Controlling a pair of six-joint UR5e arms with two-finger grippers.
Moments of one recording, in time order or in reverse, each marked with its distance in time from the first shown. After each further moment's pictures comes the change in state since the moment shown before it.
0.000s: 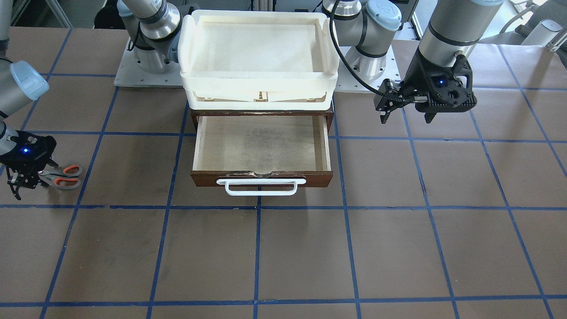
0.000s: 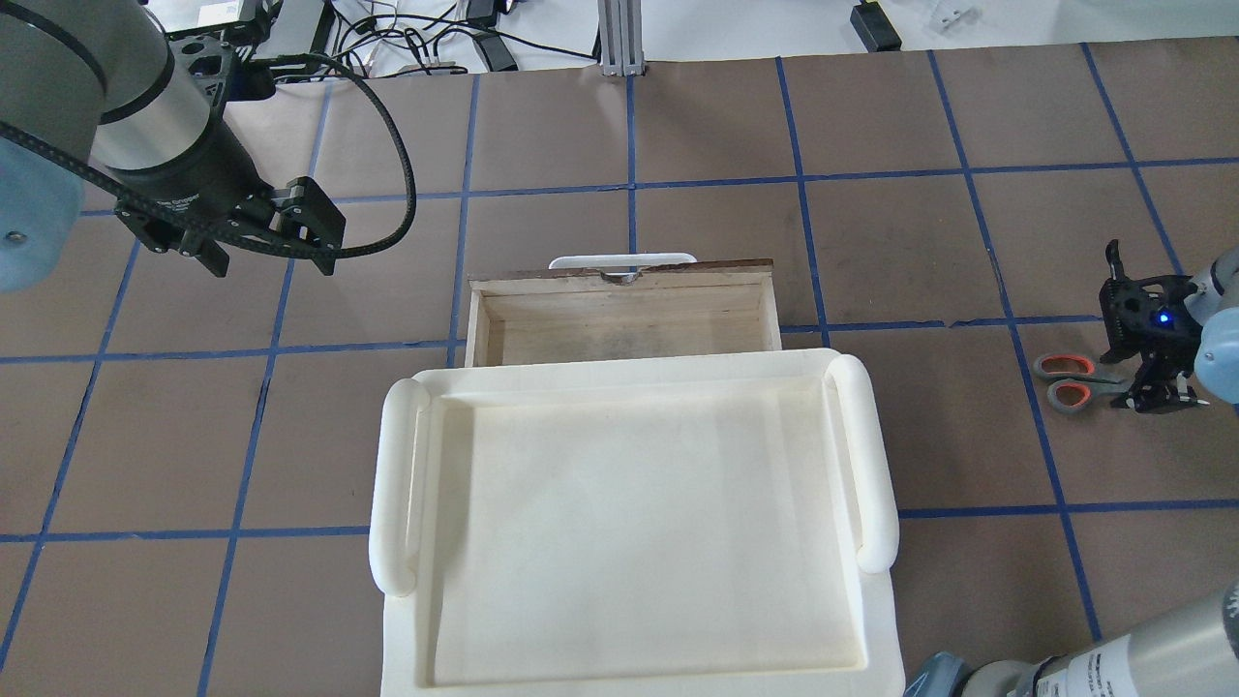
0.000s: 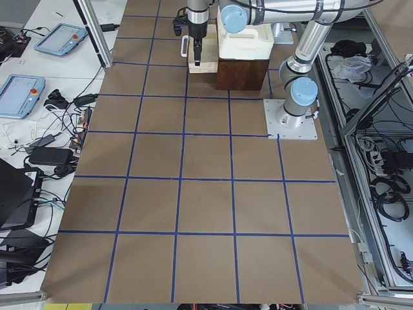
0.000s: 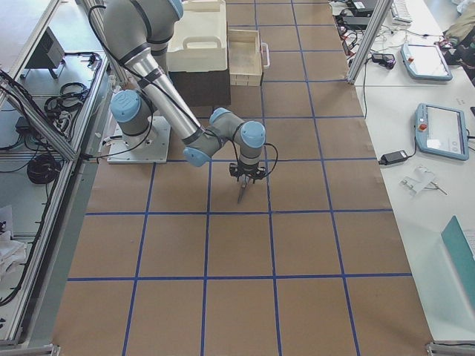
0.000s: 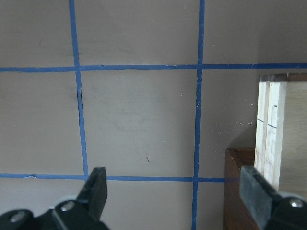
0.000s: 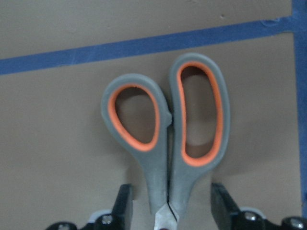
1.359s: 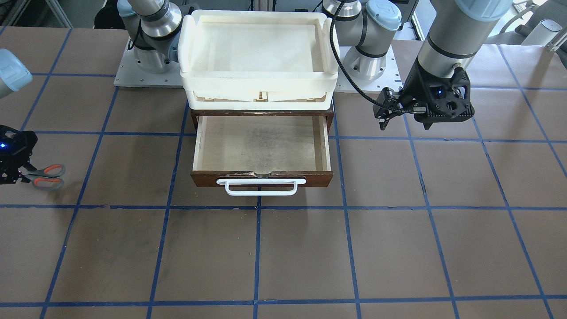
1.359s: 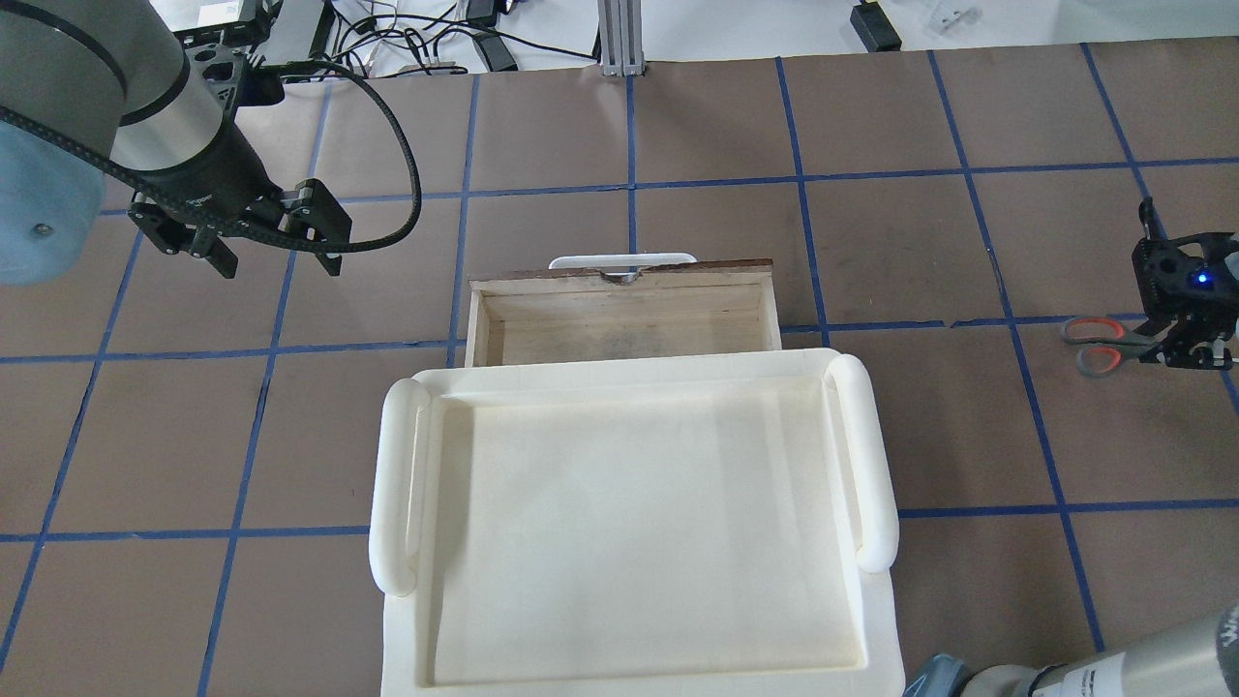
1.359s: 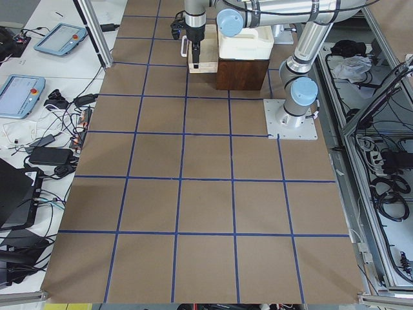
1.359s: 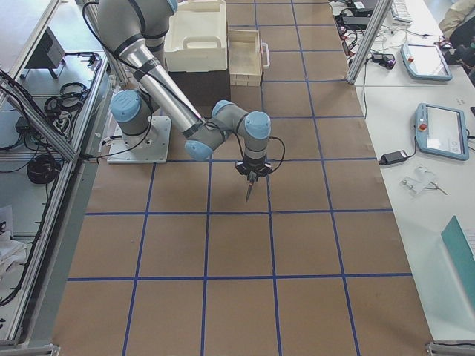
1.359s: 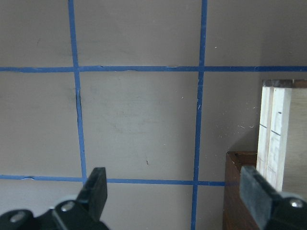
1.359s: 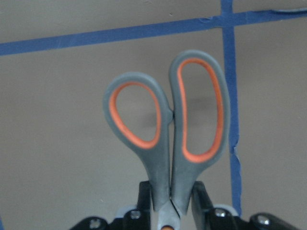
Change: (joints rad) left arm 0.001 -0.028 -0.002 0.013 -0.001 -0.004; right arm 0.010 -0.073 -0.113 0.122 -0.001 -0.008
